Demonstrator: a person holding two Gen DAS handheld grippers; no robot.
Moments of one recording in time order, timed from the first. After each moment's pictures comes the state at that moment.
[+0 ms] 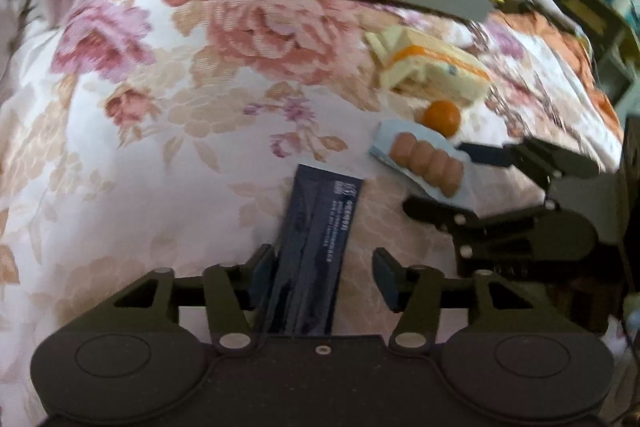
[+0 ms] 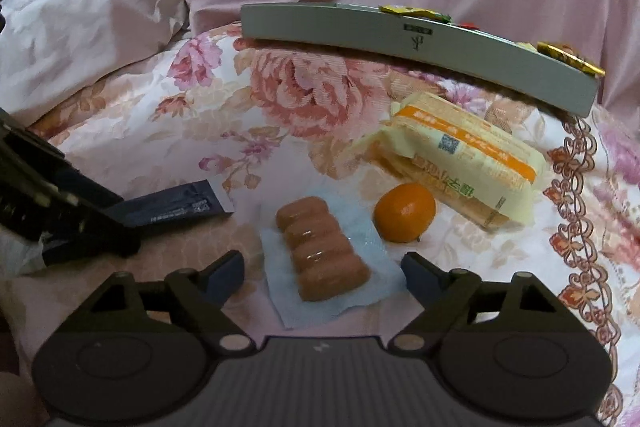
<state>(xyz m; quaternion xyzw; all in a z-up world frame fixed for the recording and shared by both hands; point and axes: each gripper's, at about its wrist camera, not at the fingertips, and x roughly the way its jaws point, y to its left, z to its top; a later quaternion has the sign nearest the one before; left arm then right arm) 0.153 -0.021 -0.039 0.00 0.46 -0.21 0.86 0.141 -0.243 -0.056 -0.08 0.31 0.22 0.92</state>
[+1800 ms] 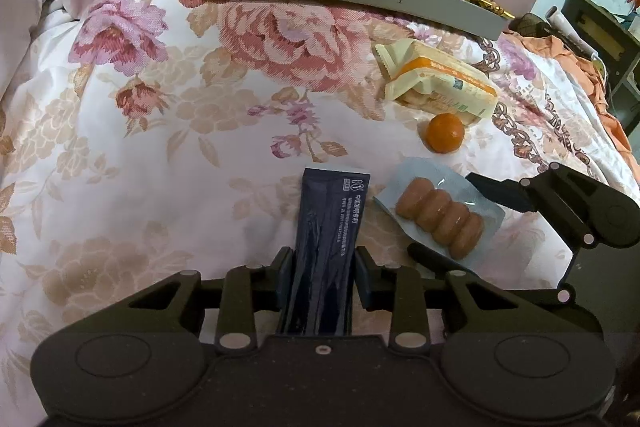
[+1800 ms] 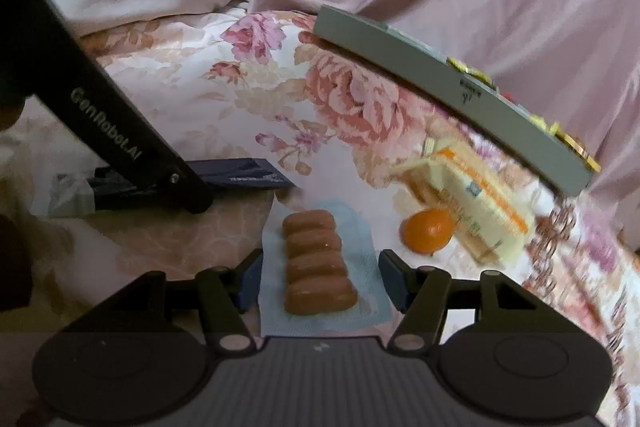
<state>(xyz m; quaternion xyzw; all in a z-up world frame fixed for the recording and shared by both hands) 0.144 -0.024 -0.039 -0.03 0.45 -0.17 0.88 0.082 -0.197 -0.049 -0.24 0.26 0.20 0.91</state>
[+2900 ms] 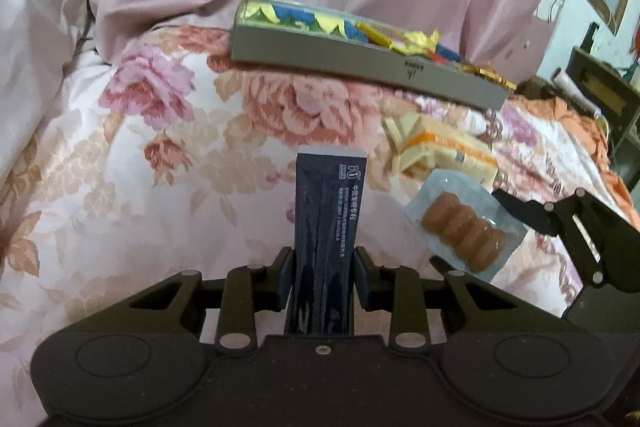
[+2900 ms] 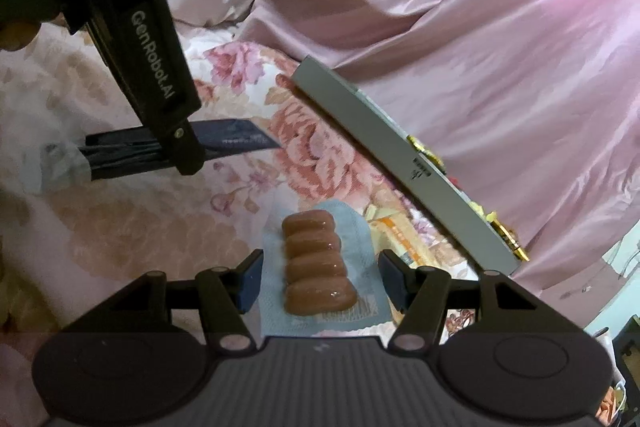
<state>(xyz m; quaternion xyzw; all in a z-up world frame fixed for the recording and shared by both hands) 0.136 -0.016 -0.017 -0.06 0.36 -0.14 0.92 0.069 -0.188 -0.048 -0.34 0.14 0.13 0.92</state>
